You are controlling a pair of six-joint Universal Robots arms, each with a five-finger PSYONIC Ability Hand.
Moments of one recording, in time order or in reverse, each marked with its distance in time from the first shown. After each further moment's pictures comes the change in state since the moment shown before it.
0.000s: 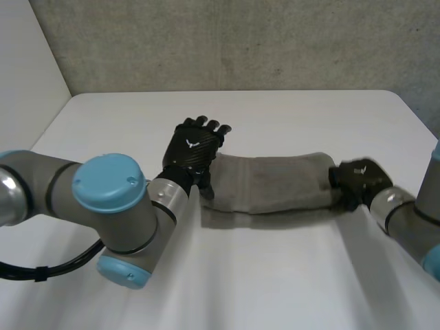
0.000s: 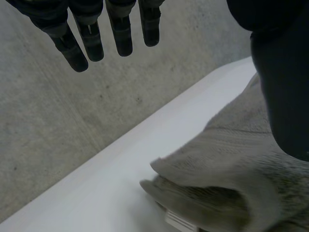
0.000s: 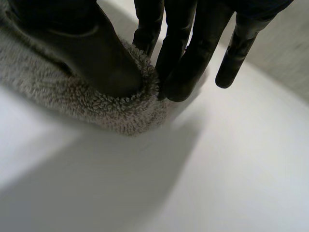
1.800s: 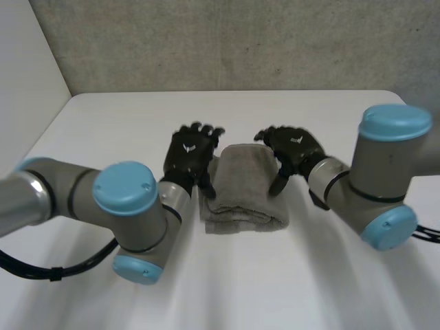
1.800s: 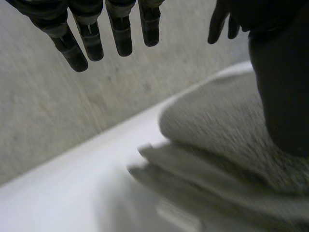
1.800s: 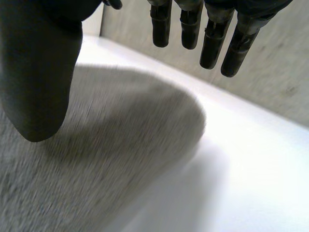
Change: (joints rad) left arm -0.001 -0.114 0.057 0.049 -0.068 -0.110; right arm 0.274 0.154 -0.374 0.072 -0.018 0.295; left_hand -0.001 0.001 -0.003 0.000 -0.001; right_hand -1.064 -1.022 -1.083 -0.130 -1.089
